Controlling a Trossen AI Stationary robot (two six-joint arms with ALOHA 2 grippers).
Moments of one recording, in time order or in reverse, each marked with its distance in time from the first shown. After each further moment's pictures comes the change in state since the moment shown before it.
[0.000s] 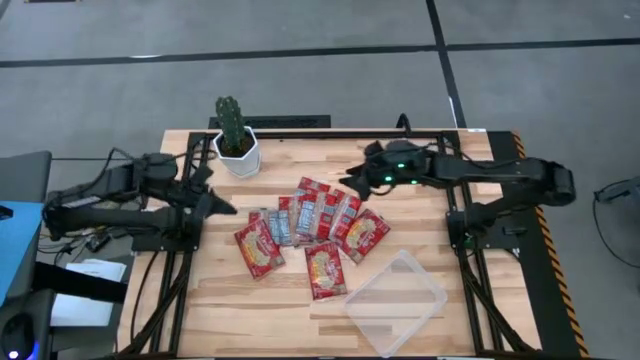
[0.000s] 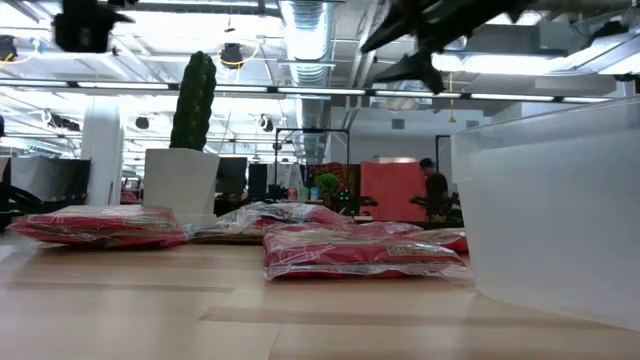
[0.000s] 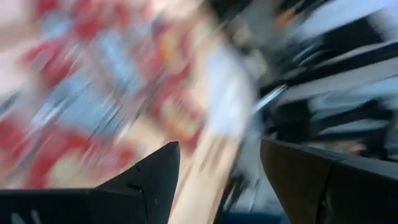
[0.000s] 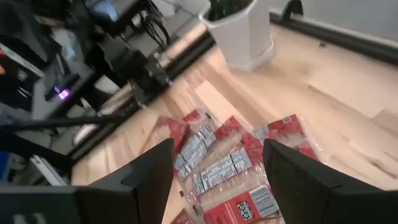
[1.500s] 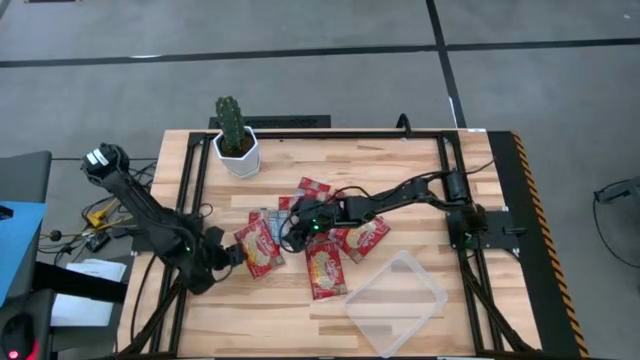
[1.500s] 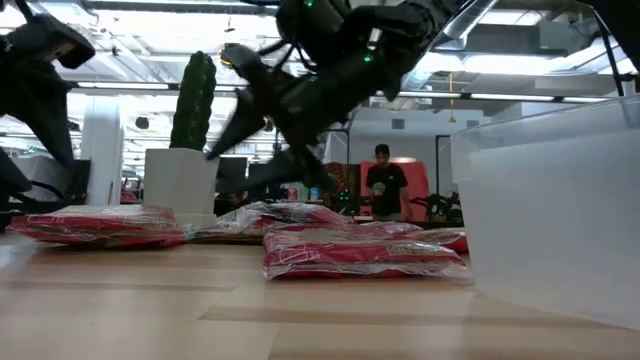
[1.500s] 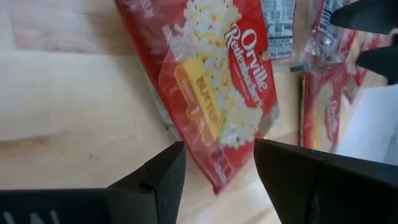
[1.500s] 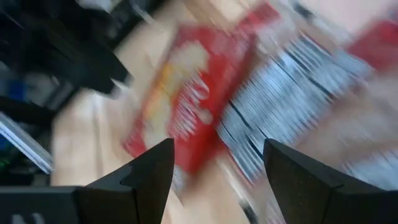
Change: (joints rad) left arm -0.991 0.512 -0.419 0.331 -0.894 -1.339; right arm 0.217 0.825 0.422 0.234 -0.054 0.168
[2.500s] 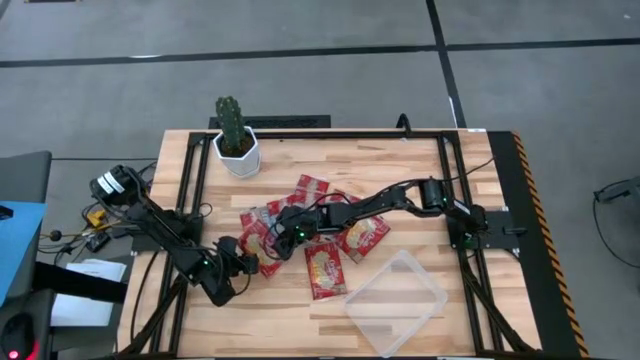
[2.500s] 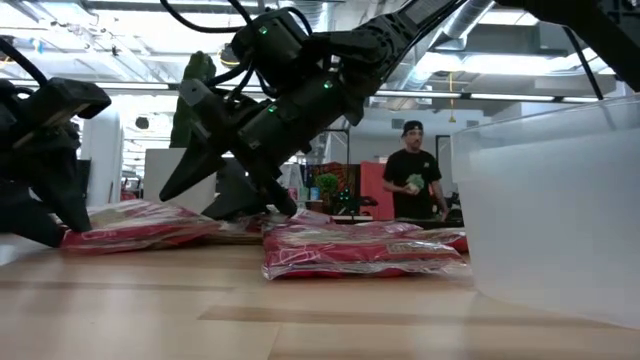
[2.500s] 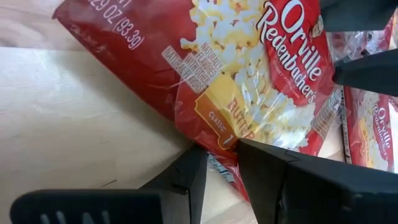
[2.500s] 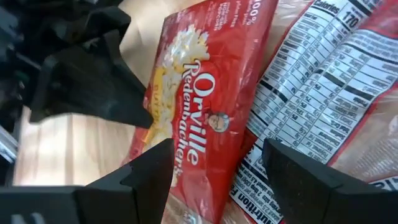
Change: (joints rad) left arm 0.050 0.381 0.003 0.239 -0.014 0.043; right arm 0.003 0.194 0.212 -0.082 -0.039 -0.103
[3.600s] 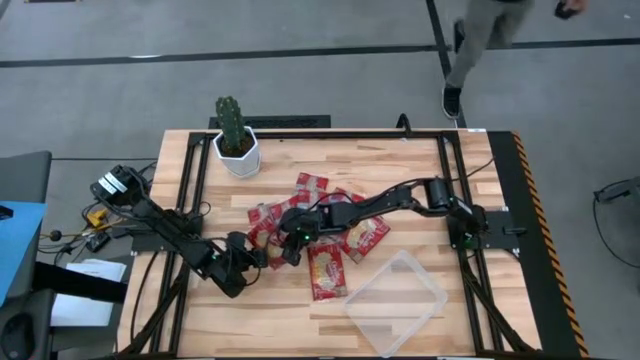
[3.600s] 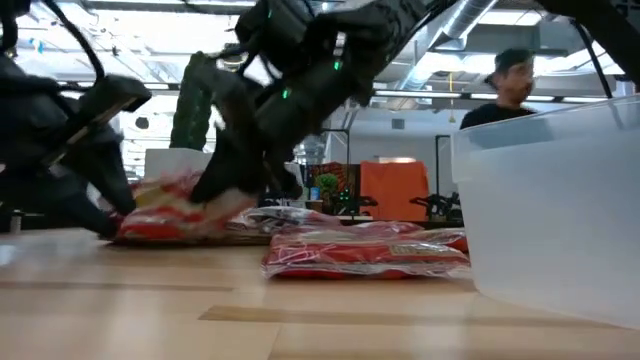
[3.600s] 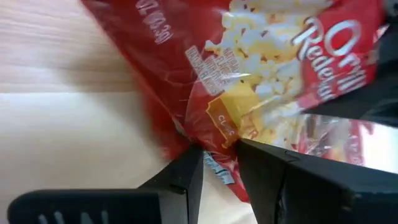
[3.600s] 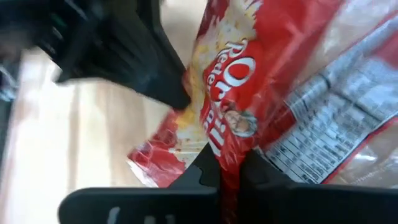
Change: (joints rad) left arm 0.128 0.003 0.016 0.182 -0.060 0.192; right arm 0.020 -0.074 -0.003 -0.119 -0.047 -0.161
